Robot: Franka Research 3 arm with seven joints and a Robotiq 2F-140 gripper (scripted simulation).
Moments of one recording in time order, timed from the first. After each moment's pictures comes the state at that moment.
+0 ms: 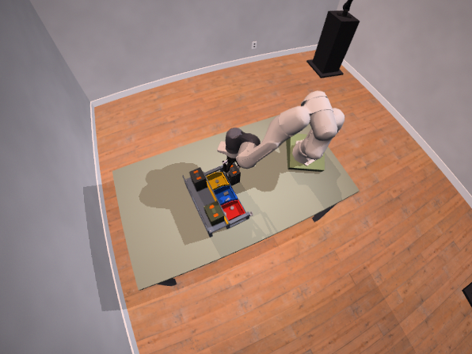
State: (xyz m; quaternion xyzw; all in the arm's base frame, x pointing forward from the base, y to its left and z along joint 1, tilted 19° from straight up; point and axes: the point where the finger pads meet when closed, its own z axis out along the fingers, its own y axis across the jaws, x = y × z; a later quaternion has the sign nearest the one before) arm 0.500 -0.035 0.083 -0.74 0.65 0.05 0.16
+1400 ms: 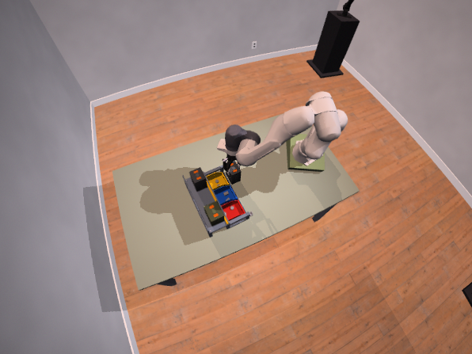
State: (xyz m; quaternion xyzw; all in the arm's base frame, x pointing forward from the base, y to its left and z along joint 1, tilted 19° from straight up) arm 0.495 -0.040 0.105 -0.74 0.65 0.05 0.16
